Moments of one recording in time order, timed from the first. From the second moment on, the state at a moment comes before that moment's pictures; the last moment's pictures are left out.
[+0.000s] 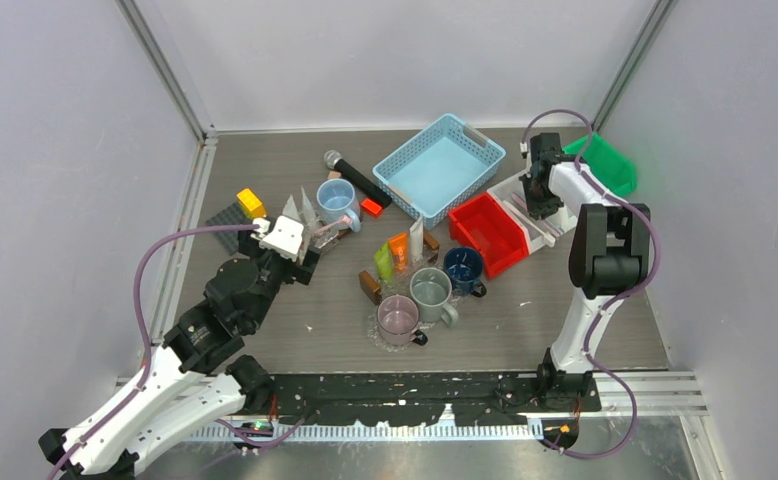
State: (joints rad) left arm -0.79 0.56 0.73 -0.31 -0.52 0.24; right arm -0.01 1.93 1.46 -0.67 0.21 -0.12
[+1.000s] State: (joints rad) left arm -0.79 0.56 0.73 -0.31 -0.52 0.24; right arm 0.02 1.98 1.44 -0.71 0.18 -0.16
